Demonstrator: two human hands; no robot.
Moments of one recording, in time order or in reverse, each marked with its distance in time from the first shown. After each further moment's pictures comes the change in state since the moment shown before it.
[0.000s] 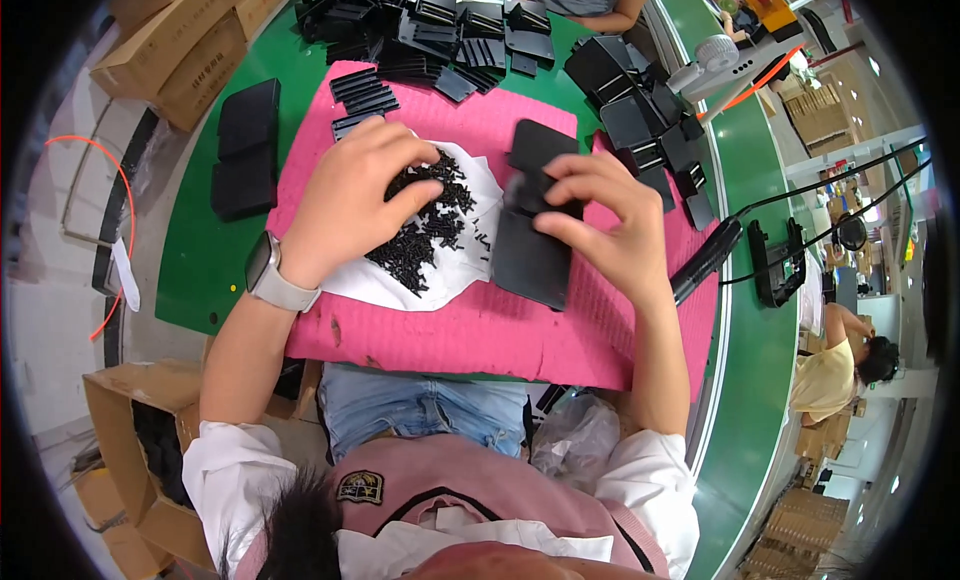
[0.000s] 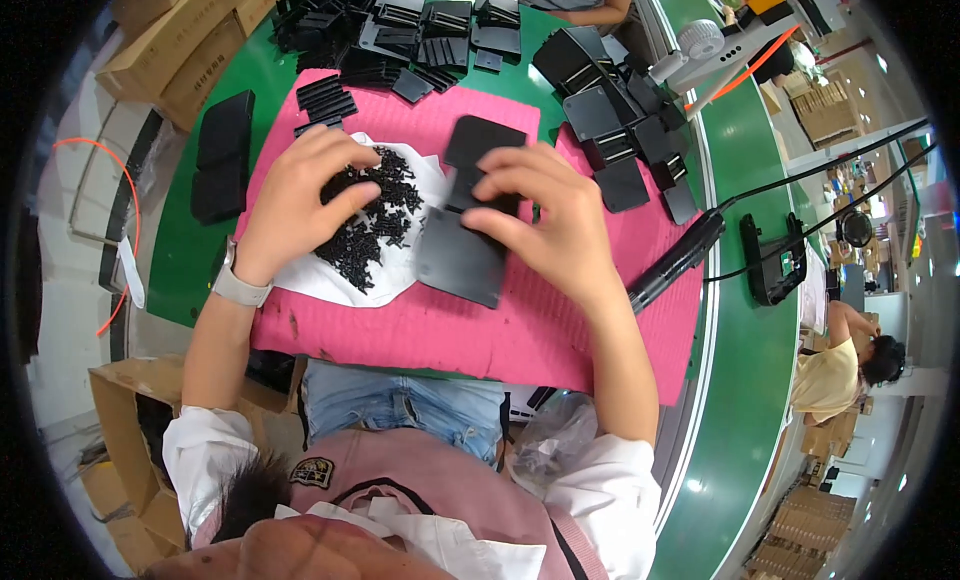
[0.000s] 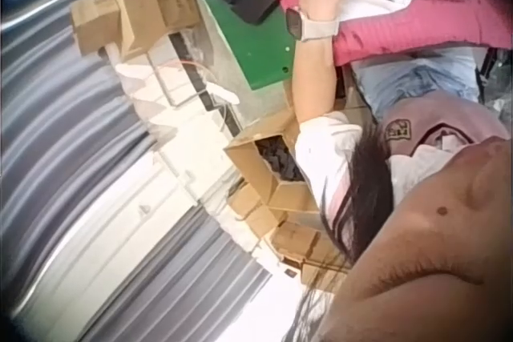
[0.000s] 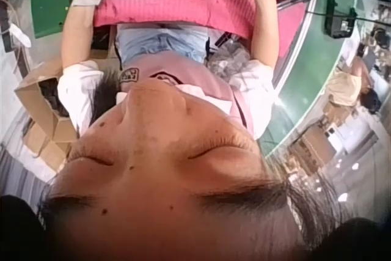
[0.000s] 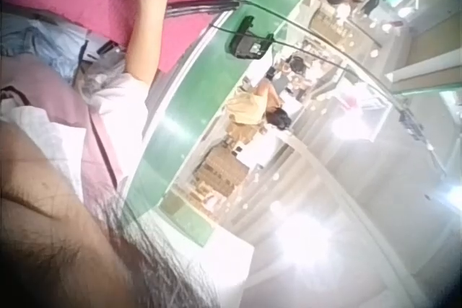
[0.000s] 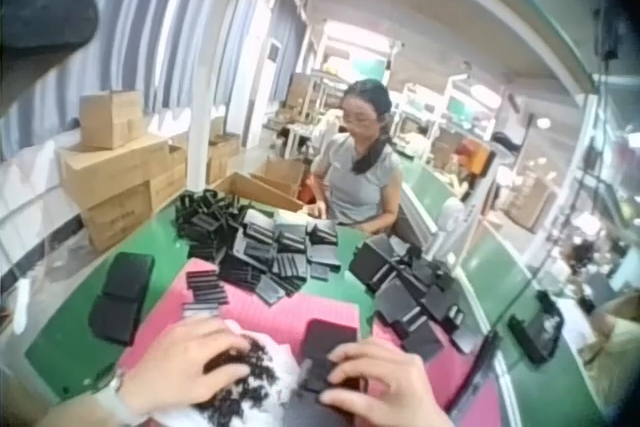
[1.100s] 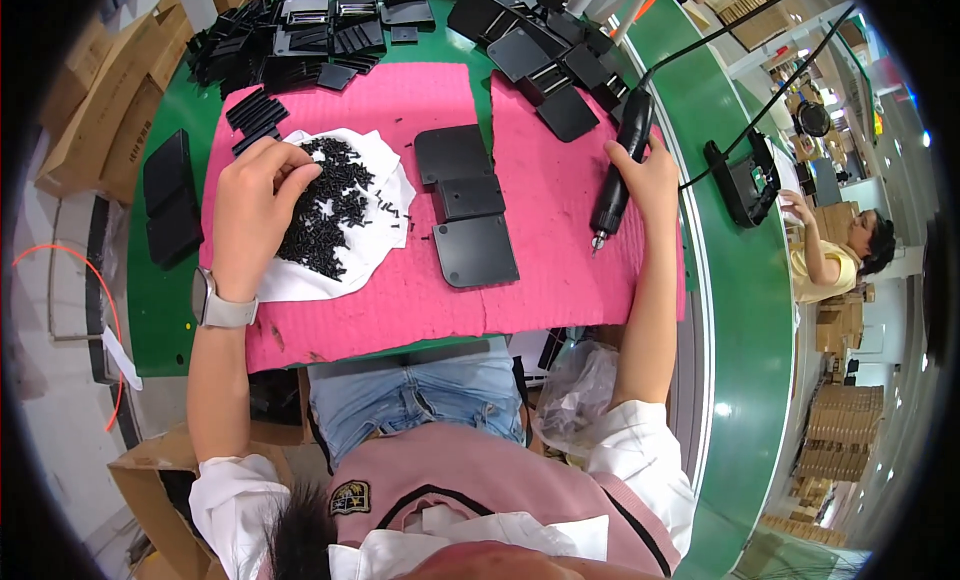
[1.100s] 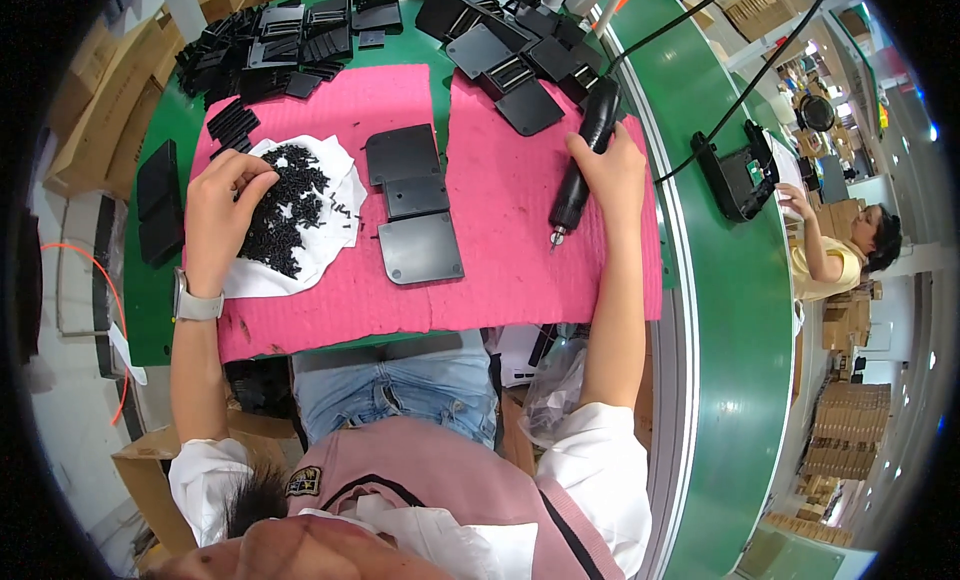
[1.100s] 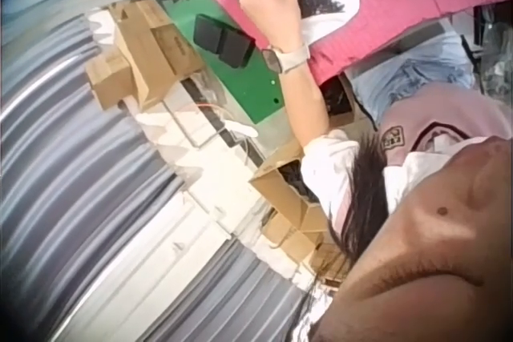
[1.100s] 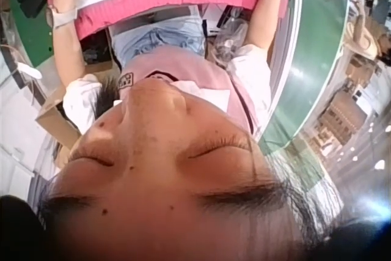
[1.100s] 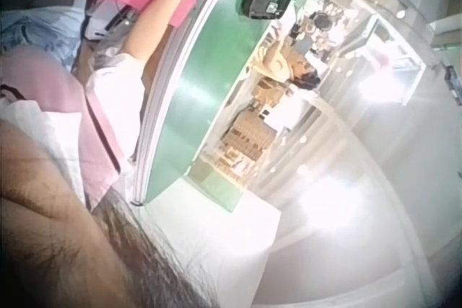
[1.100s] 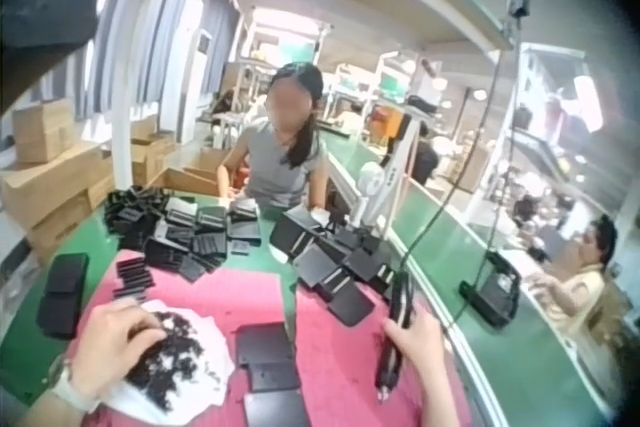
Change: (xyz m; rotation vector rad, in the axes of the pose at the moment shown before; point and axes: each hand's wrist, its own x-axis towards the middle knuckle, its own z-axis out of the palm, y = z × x) left_hand 0.000 0.005 0.014 0.200 0.114 0.023; right_hand -0.121 0.097 -0.085 -0.622 0.451 0.826
